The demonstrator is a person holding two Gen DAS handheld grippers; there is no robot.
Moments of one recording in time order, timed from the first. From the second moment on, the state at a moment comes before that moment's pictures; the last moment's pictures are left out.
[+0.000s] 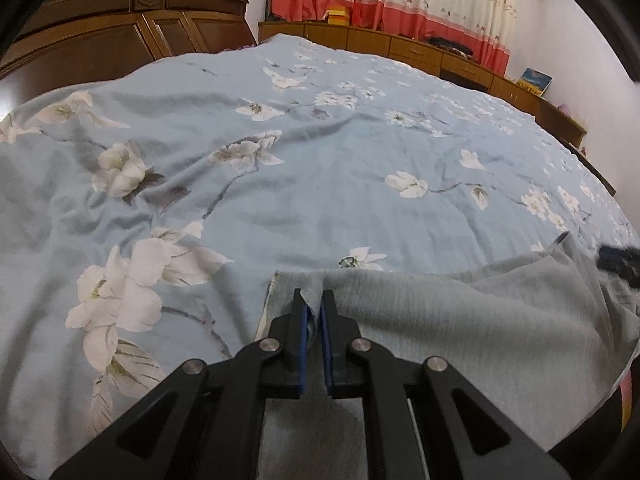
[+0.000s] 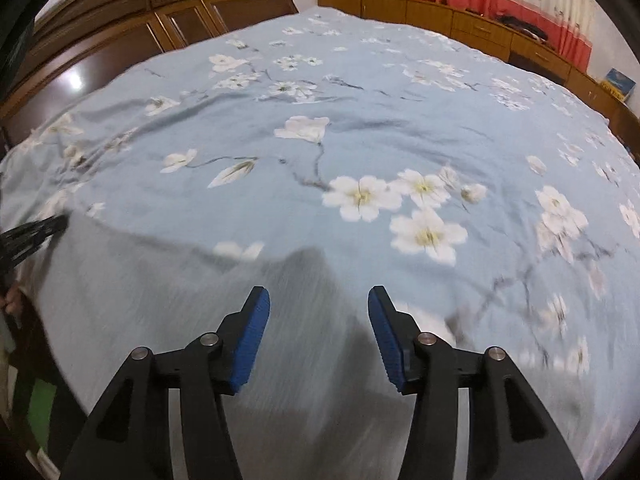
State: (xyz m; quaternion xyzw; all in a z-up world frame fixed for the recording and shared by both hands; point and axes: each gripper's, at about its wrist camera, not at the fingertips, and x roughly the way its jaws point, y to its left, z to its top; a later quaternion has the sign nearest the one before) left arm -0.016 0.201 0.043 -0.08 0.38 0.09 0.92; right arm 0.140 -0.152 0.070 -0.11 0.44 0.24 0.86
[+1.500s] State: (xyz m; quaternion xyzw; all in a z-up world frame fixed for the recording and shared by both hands) left arm -0.117 0.181 0.062 -0.09 0.36 0.16 0.92; right arm 0.071 -0.184 0.068 -0.08 0.44 0.21 0.87
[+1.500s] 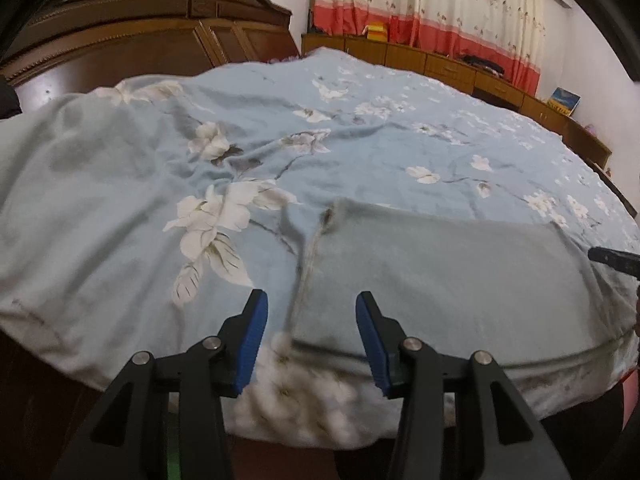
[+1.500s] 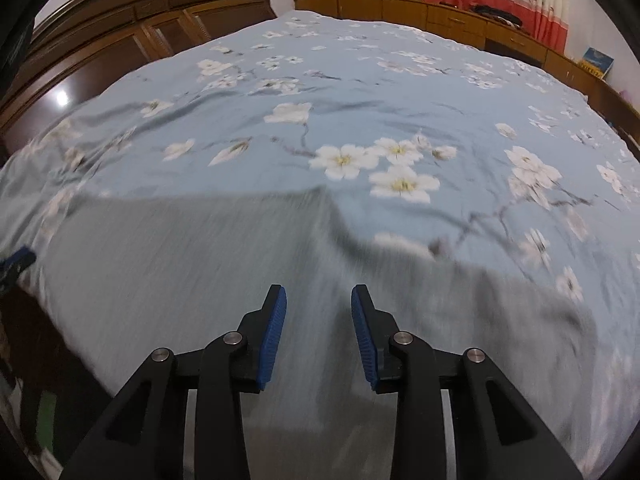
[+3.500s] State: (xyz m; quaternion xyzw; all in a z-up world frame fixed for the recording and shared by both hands) left arm -0.069 0.124 0.018 -0.11 0.40 0.18 0.89; right arm 0.123 -0.419 0.073 0.11 0.46 0.05 0.88
